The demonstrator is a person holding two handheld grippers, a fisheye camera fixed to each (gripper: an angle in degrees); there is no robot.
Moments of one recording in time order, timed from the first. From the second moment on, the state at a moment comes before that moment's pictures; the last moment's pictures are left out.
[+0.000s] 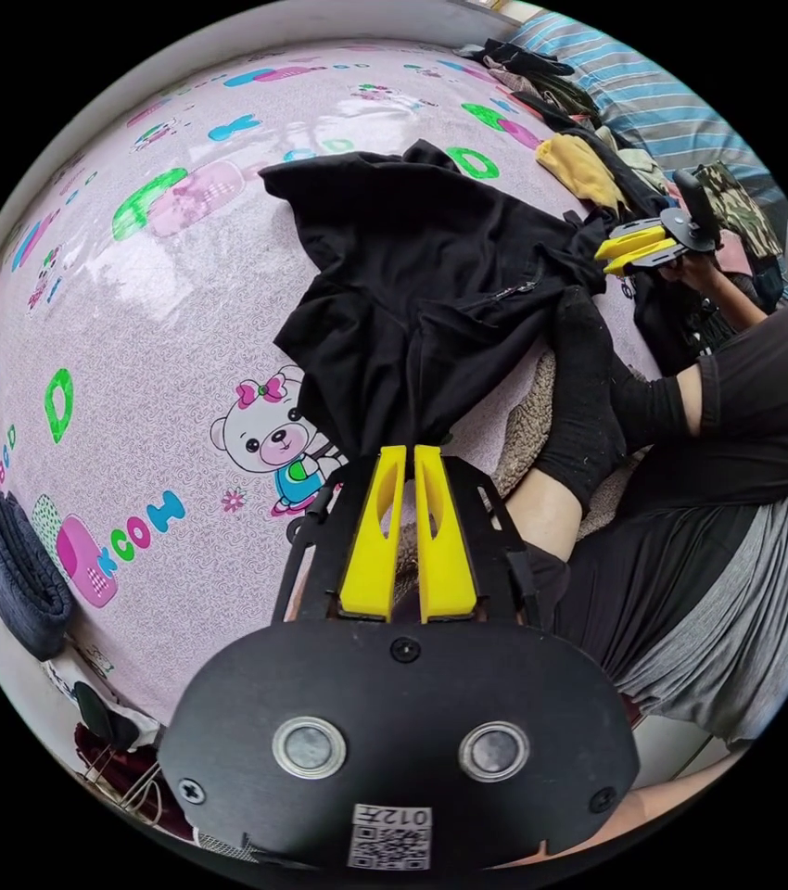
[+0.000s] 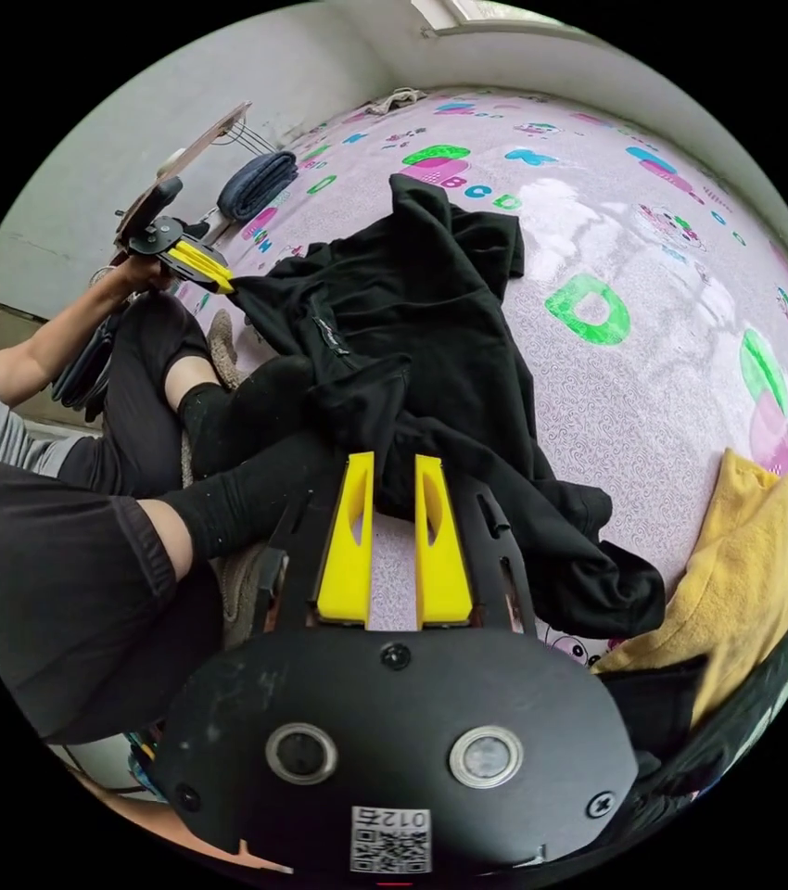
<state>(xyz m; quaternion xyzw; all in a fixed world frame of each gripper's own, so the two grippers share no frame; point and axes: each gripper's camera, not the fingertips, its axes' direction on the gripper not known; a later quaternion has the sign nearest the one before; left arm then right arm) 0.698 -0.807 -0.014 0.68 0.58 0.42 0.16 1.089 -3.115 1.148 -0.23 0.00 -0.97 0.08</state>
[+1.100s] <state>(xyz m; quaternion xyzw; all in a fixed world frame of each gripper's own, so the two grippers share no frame) 0.689 -0.891 -0.011 0.65 0.67 0.34 0.11 0.867 -3.064 0.974 -0.37 -0.03 -0.89 0.26</state>
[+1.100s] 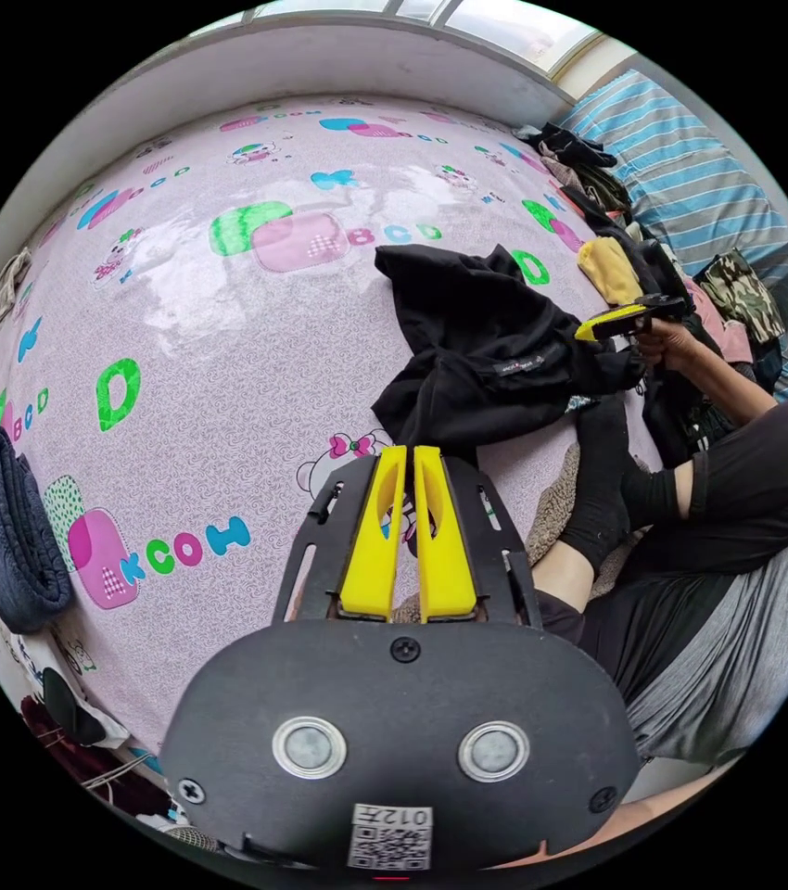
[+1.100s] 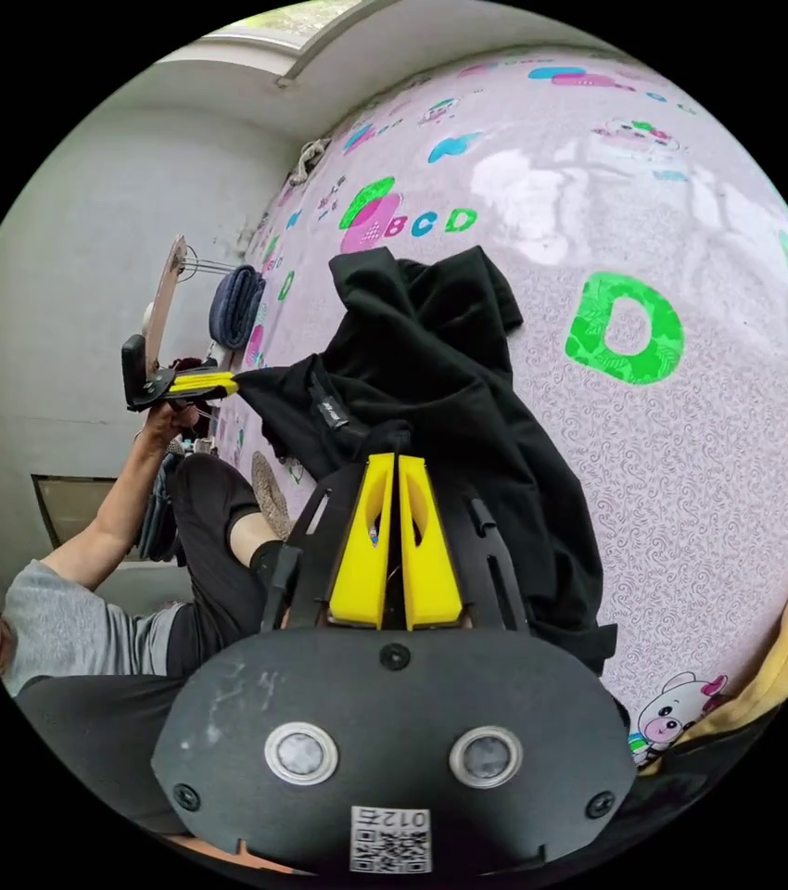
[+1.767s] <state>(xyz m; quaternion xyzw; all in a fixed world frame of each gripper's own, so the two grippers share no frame) 0.724 -0.905 -0.049 0.61 0.68 0.37 0.14 0.993 -3.121 1.125 -0.25 -0.02 -0.96 0.10</state>
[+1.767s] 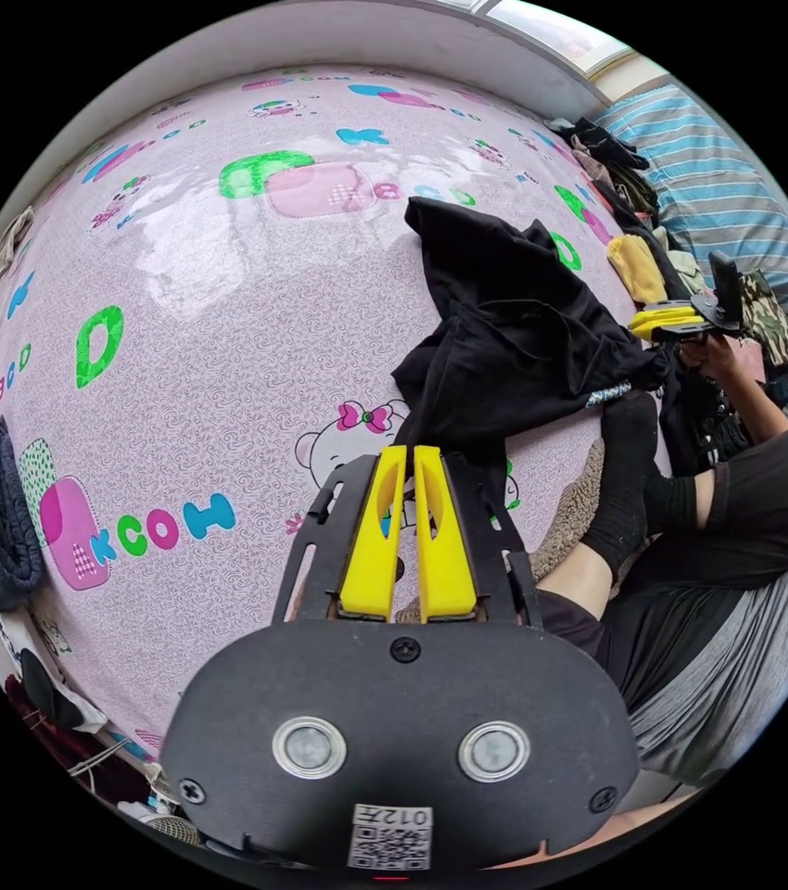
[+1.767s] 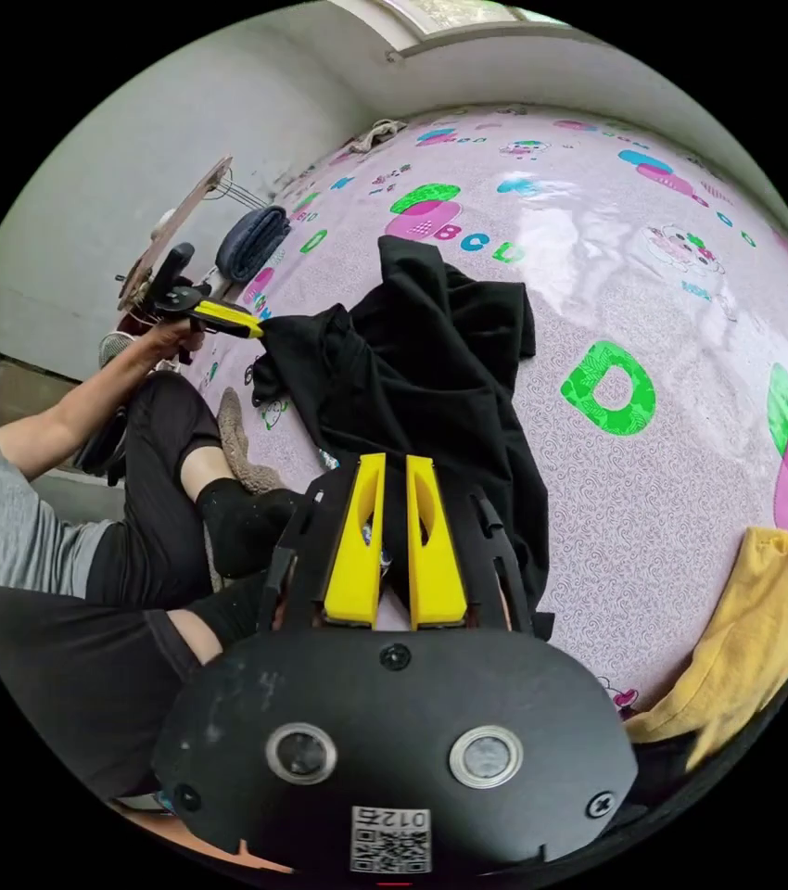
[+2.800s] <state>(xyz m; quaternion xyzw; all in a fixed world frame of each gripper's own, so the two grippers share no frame) 0.673 -0.903 0.009 0.60 0.74 0.25 -0.19 1.253 -3.004 1.498 -0.05 -0.19 -0.97 0.15</state>
